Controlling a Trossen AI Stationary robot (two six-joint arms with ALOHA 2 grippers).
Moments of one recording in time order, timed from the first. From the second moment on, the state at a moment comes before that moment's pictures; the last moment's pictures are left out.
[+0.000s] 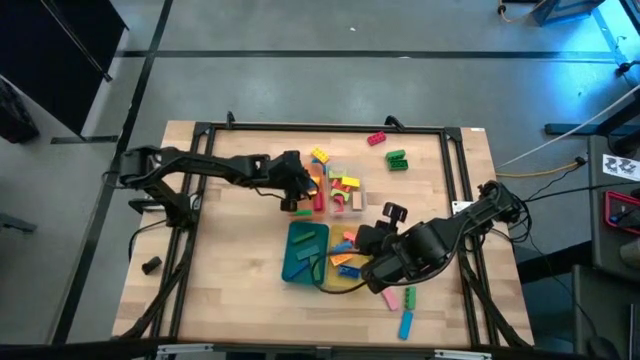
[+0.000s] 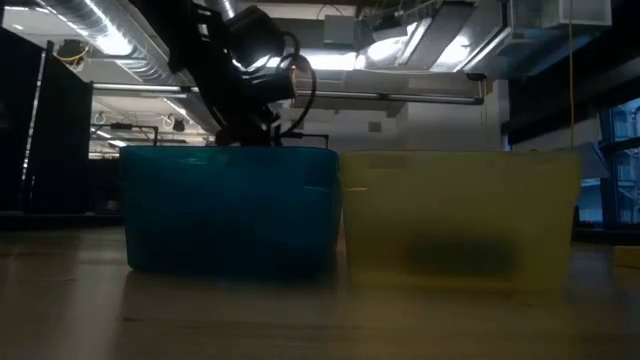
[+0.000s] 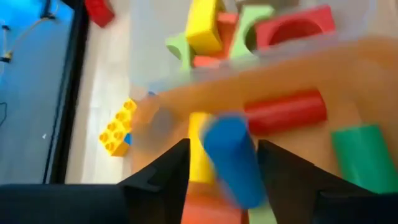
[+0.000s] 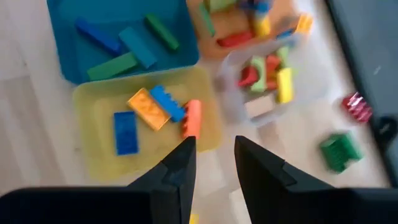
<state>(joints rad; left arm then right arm) 0.22 1.56 0.92 -0.20 -0.18 0.42 0.53 1.86 2.03 -1.57 0.50 0.77</state>
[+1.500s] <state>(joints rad) 0.22 1.55 0.92 -0.33 -0.18 0.35 0.53 1.51 0.99 -1.07 -0.07 0.96</state>
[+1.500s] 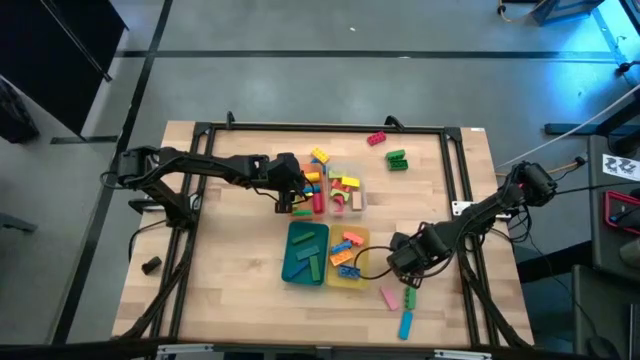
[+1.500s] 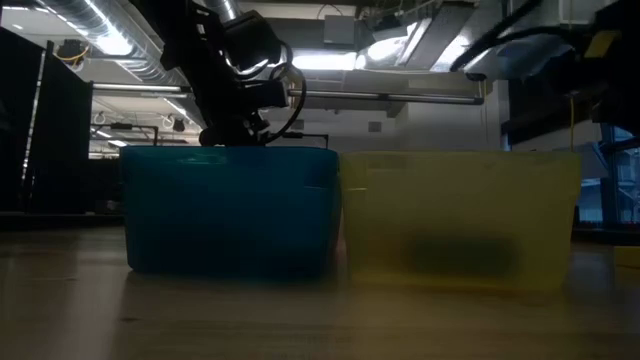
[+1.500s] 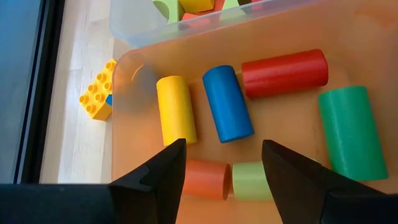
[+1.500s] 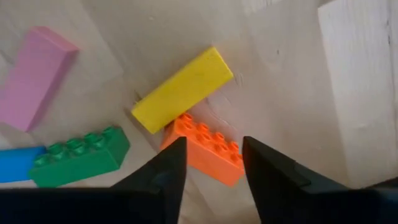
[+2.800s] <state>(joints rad) 0.22 1.55 0.92 -0.33 -0.18 0.37 0.58 1.71 0.97 -1.02 -0.12 0.61</state>
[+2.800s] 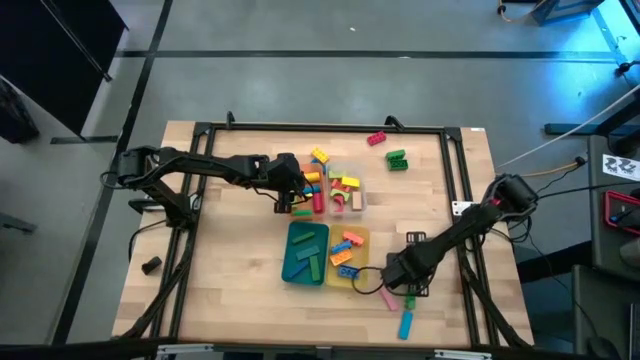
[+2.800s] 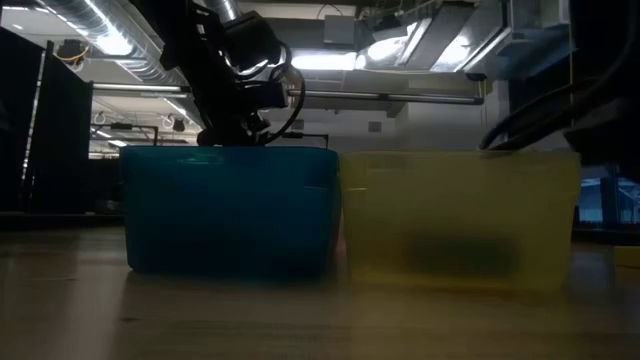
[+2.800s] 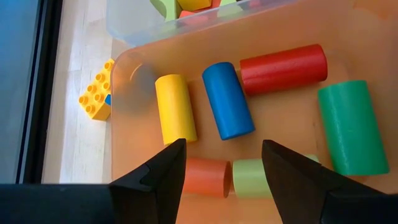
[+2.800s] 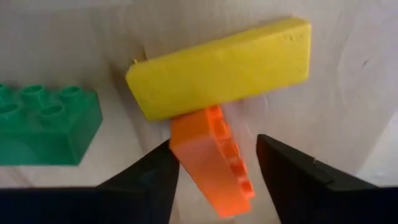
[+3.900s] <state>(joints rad) 0.11 1.36 0.92 -0.47 -0.18 0.34 0.36 1.72 1.39 -1.21 -0.06 0.49</state>
